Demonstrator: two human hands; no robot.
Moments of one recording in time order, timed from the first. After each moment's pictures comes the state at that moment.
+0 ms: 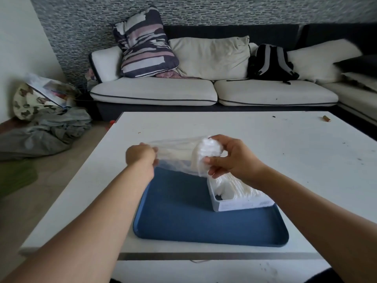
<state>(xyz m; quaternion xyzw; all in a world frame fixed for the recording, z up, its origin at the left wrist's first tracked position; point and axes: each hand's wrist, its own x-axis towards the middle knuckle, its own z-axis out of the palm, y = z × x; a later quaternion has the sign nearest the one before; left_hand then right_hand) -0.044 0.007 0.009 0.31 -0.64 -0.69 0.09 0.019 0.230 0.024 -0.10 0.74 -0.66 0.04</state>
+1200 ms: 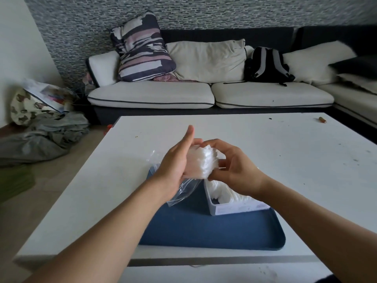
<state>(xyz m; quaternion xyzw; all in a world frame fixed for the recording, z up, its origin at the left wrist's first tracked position) 0.023 0.067 0.041 -0.02 -0.65 -0.75 -0.11 0.041 0.234 0.030 -0.20 0.78 -0.59 -0.01</state>
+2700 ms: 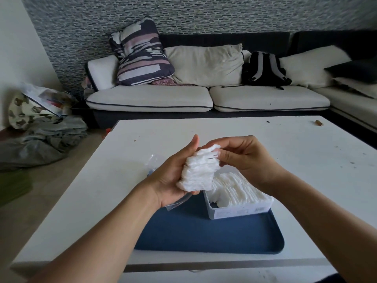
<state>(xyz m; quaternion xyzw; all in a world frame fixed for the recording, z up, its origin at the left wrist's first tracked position) 0.034 0.059 0.056 -0.18 -0.44 -0.79 -0.39 0.042 0.253 0.055 -0.22 0.72 -0.65 -0.04</state>
